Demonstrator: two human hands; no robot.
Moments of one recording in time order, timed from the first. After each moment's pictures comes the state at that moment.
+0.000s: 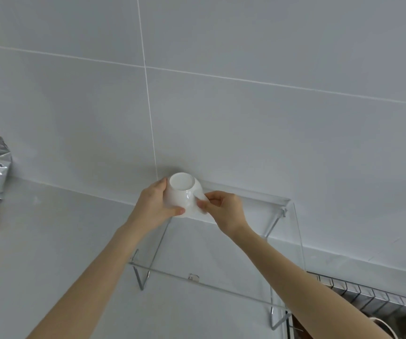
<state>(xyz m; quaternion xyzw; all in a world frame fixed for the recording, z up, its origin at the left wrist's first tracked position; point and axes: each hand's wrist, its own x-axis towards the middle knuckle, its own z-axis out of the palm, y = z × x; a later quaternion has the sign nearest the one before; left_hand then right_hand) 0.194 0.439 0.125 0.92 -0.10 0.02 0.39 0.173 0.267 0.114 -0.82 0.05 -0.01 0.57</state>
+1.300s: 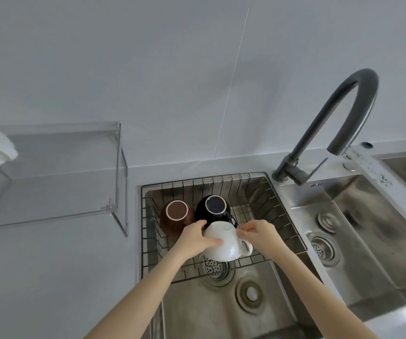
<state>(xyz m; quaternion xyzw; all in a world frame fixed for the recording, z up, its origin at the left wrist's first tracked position) -0.047 0.113 -0.007 0.80 -0.21 -0.41 0.38 -0.150 -0.035 0.025 -0.84 0.37 0.08 0.40</state>
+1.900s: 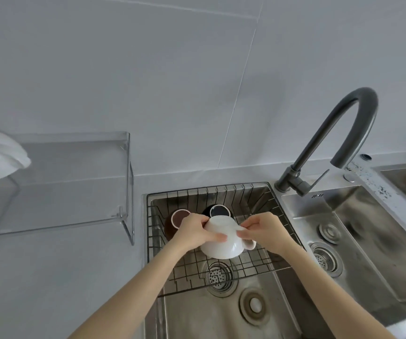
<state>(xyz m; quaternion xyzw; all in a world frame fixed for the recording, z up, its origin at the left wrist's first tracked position) -0.026 0.121 0.031 0.78 -0.23 -0.38 0.43 -0.134 -0.031 0.068 -0.87 0.30 0.06 0.38</state>
